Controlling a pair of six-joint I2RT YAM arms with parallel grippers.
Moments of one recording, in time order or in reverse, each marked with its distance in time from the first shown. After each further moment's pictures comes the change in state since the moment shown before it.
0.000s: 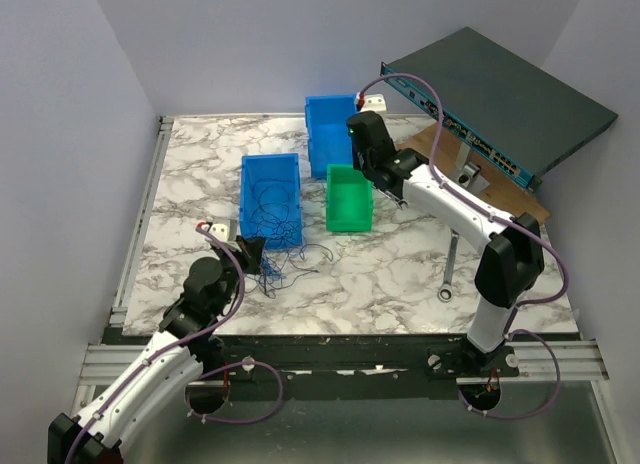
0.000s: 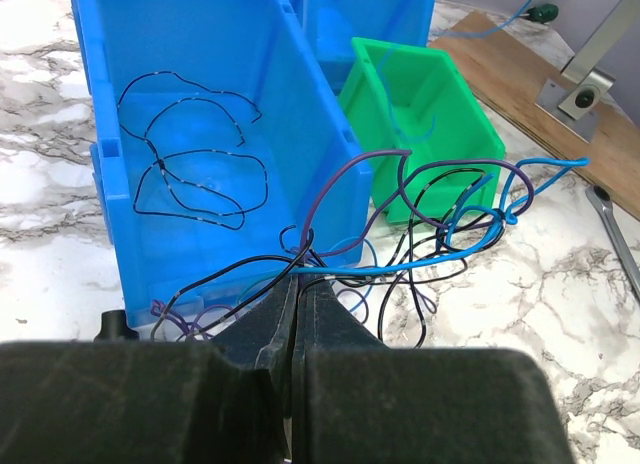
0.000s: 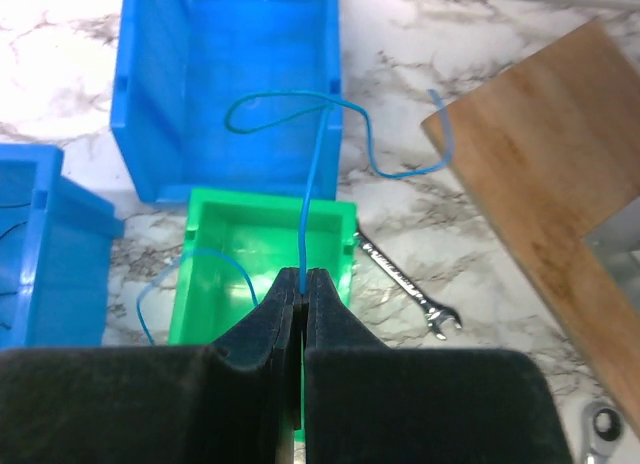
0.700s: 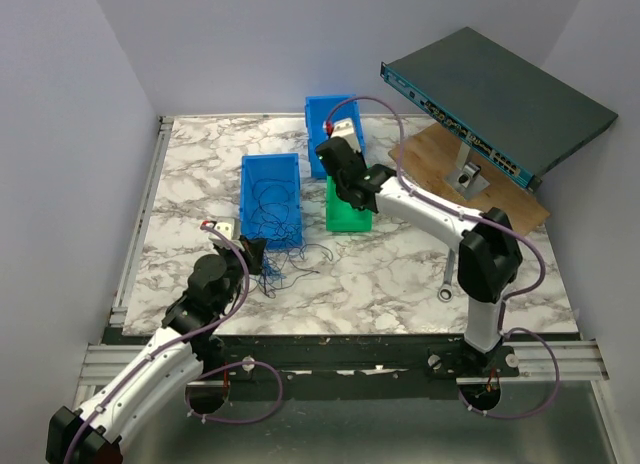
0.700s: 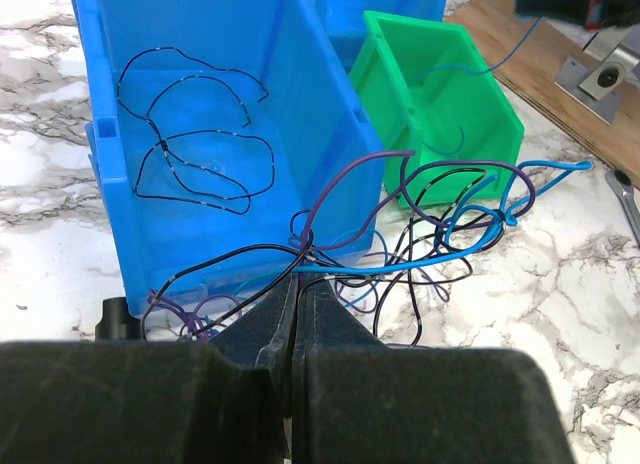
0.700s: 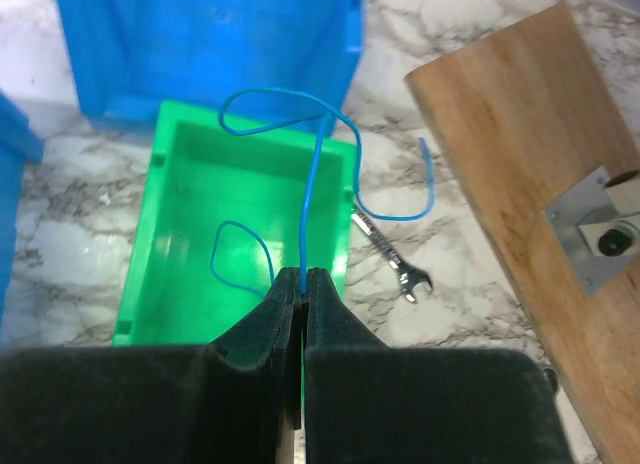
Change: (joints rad) left arm 0.000 0.050 0.000 0.002 0.000 0.001; right arm 0.100 0.070 -0.003 -0.053 0.199 -0.102
